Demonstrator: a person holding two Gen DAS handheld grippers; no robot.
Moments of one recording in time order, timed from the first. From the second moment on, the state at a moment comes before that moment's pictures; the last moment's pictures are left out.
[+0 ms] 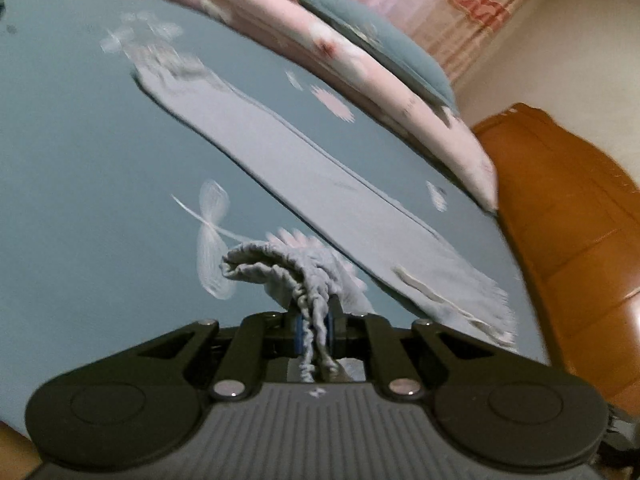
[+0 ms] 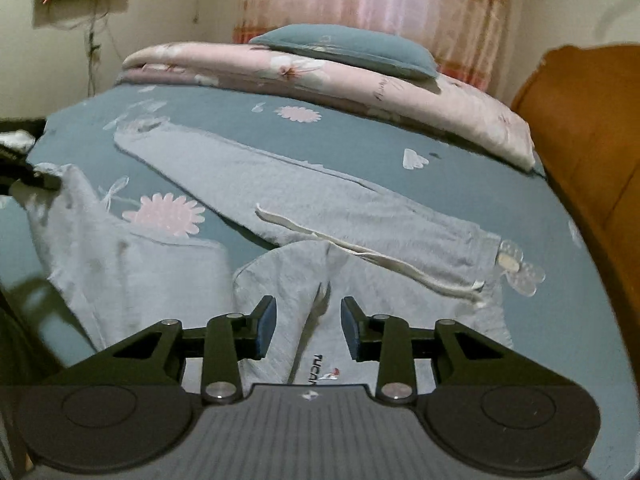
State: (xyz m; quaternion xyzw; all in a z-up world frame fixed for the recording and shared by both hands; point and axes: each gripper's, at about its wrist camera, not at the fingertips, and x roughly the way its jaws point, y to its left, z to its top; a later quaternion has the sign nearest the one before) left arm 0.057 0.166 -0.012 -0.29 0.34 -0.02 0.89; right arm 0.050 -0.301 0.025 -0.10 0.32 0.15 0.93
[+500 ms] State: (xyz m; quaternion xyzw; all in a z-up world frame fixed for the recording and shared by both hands) left arm 0.034 0.250 0.005 -0.26 0.33 0.11 0.90; right arm 0.046 -0.318 0.016 0.01 0.33 0.13 0.93
